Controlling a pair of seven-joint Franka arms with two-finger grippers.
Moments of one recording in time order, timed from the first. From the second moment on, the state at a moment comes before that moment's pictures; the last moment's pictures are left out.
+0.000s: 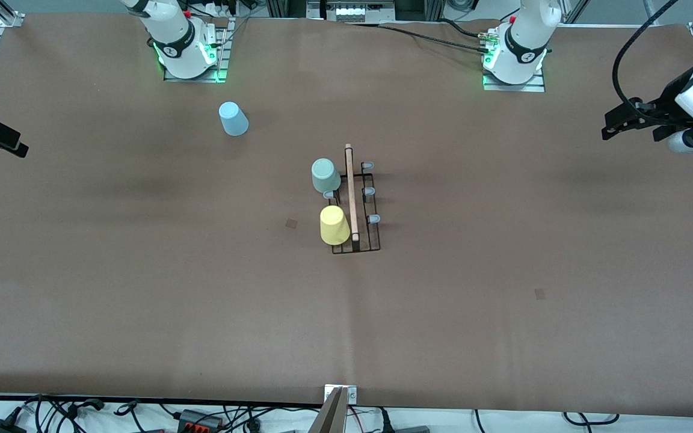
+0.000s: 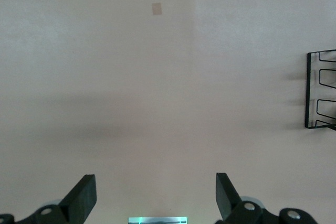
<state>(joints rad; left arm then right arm) 0.01 -0.05 -0.01 -1.67 -0.04 1.52 -0.02 0.02 0.06 -0.12 -1.51 0.00 1.55 0.02</state>
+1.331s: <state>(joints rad) -0.01 -0.05 -0.02 -1.66 -0.04 1.52 -0.02 -0.03 0.12 -0.09 -1.40 0.00 1.46 0.01</state>
